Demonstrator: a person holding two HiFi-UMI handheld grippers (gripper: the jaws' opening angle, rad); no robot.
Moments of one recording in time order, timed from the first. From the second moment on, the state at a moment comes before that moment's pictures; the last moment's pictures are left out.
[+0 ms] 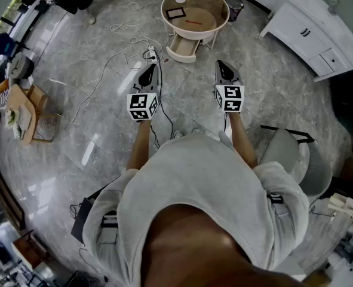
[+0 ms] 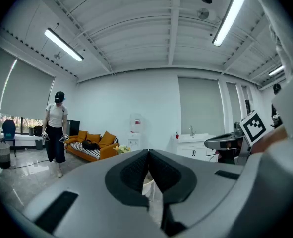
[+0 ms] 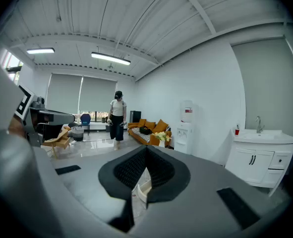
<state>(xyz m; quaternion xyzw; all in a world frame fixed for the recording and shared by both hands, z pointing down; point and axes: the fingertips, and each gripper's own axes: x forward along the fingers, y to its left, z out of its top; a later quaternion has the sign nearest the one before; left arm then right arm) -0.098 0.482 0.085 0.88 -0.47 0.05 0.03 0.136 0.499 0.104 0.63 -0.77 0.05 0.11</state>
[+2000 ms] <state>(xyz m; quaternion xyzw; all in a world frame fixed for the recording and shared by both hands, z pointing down) -0.021 0.322 0.125 0.89 -0.46 0.06 0.04 0.193 0.351 0.154 0.62 -0.77 0.09 0.12</state>
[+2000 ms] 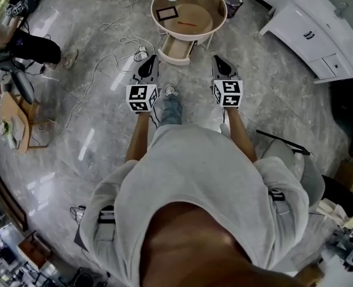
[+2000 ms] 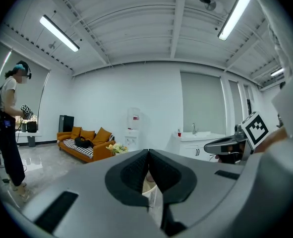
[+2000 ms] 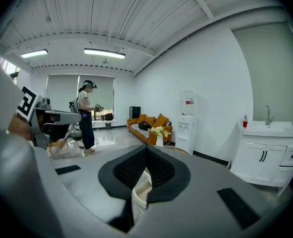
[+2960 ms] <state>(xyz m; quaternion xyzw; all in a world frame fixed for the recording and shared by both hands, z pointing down) -0.051 -0.006 0.121 0.90 -0.42 0.05 0.07 0.152 0.037 0.132 0.63 -0.76 0.07 0.15</state>
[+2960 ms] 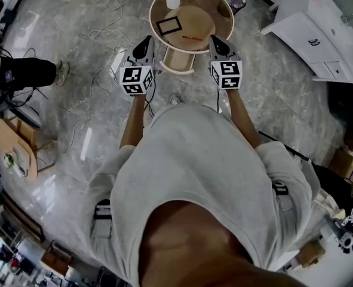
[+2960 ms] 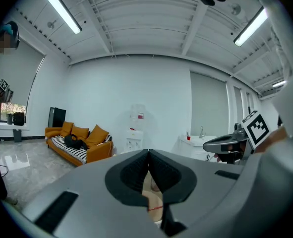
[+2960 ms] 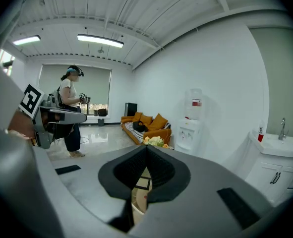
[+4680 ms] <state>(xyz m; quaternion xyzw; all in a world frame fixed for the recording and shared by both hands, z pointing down) -0.010 0.028 0.406 0.81 -0.51 0.16 0.24 0.198 0.012 0.447 0.46 -0.81 0.22 0.28</state>
